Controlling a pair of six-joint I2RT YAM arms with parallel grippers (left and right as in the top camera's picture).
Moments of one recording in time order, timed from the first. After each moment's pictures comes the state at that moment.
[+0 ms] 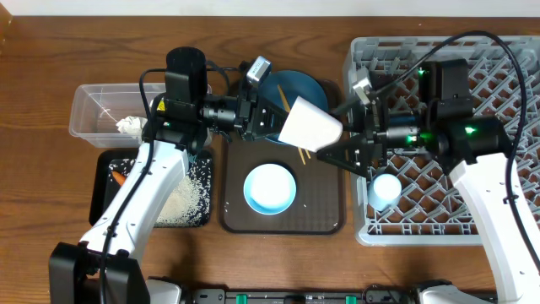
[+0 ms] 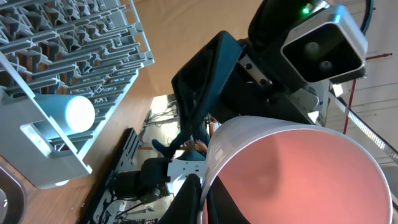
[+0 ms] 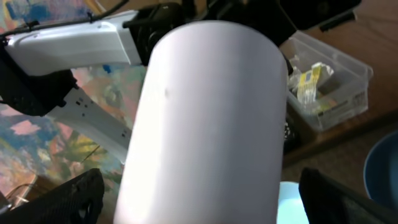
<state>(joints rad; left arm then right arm) -0.23 1.51 1.10 0.05 1.49 -0.98 0.19 1.38 1.30 -0.78 -1.31 -0.24</state>
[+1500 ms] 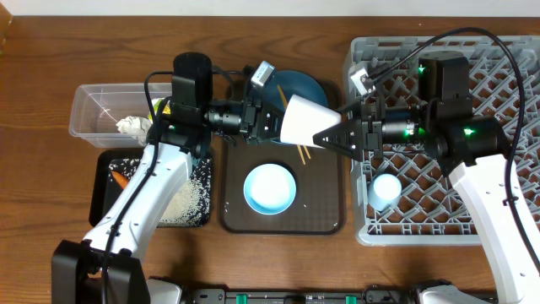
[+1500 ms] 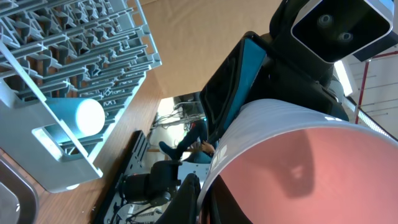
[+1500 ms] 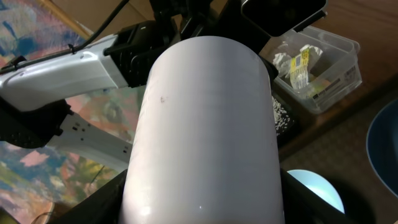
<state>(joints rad) -0.26 1.51 1.07 0.05 1.45 -0.93 0.20 1.38 1.30 -0.71 -1.24 0.00</state>
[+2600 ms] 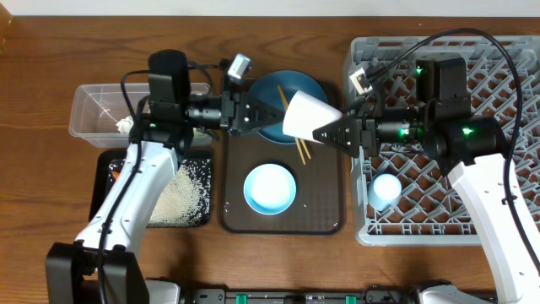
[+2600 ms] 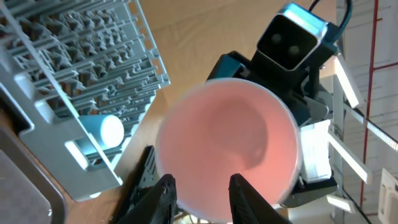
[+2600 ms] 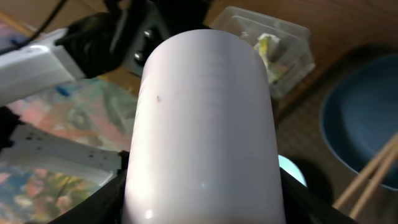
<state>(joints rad) -0.14 1.51 1.06 0.05 1.48 -0.87 0.21 1.38 1.30 -0.75 -1.08 0.00</state>
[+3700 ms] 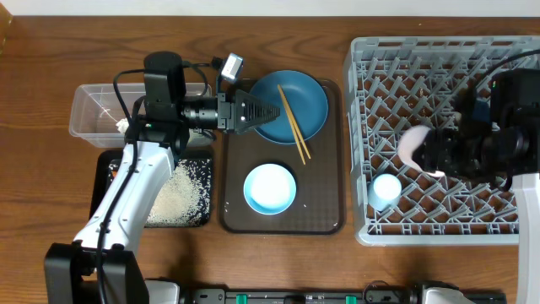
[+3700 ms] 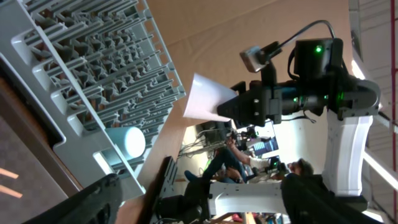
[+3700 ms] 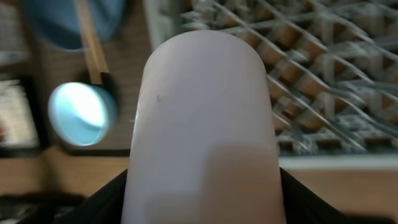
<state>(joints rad) -0.11 1.51 1.05 -0.01 1.43 -0.74 -0.07 1.33 1.56 -1.54 -0.21 0.15</state>
